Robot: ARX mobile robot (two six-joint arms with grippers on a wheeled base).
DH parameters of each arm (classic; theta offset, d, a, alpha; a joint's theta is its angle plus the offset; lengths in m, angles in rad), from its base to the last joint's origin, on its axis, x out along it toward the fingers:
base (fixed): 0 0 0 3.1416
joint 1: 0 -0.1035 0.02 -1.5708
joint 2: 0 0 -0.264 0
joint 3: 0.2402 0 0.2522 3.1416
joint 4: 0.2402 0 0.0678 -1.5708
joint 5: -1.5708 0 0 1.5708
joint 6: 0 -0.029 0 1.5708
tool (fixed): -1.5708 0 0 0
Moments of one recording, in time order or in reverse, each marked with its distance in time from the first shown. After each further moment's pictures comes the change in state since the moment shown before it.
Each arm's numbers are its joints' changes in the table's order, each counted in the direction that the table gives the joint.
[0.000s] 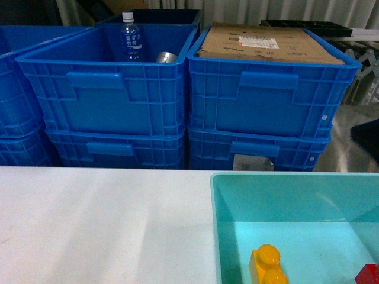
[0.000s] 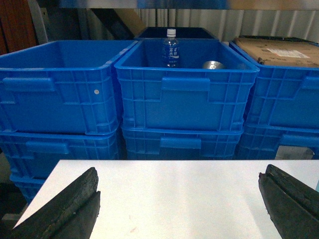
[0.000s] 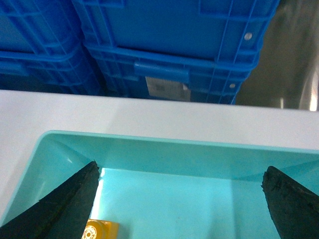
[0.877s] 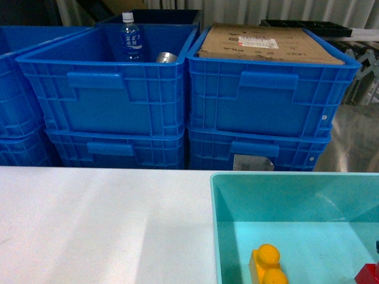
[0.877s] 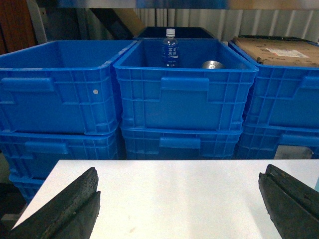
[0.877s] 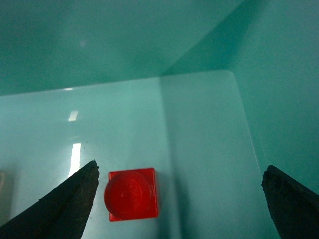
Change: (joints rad) left arm 0.000 0.000 0.000 0.000 0.000 0.000; right arm 0.164 -0.295 -0.244 -0.307 0.042 -0.052
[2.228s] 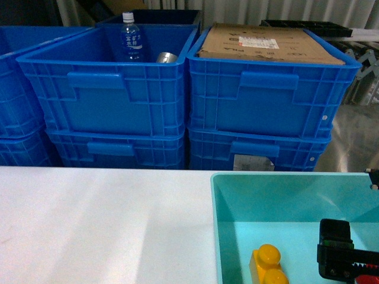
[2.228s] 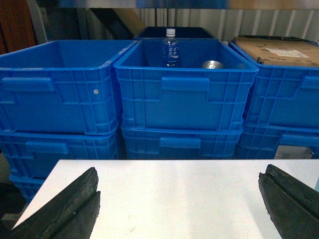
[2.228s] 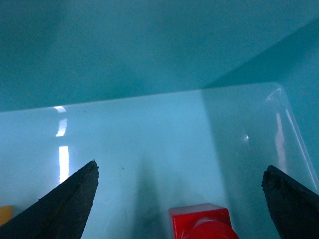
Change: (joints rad) left arm 0.000 0.000 0.000 0.000 0.000 0.000; right arm -0.197 -0.228 0.142 -0.035 0.201 -0.122
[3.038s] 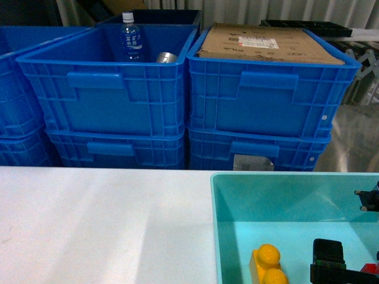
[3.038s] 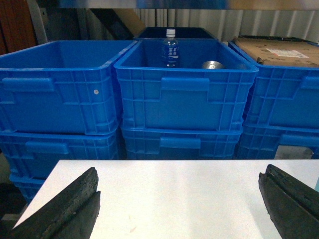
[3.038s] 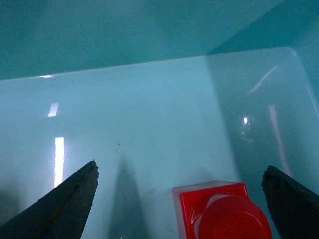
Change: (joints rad) left arm 0.000 0.000 0.000 0.000 0.000 0.000; right arm -0.035 -0.069 0.005 0.021 0.037 -0.056
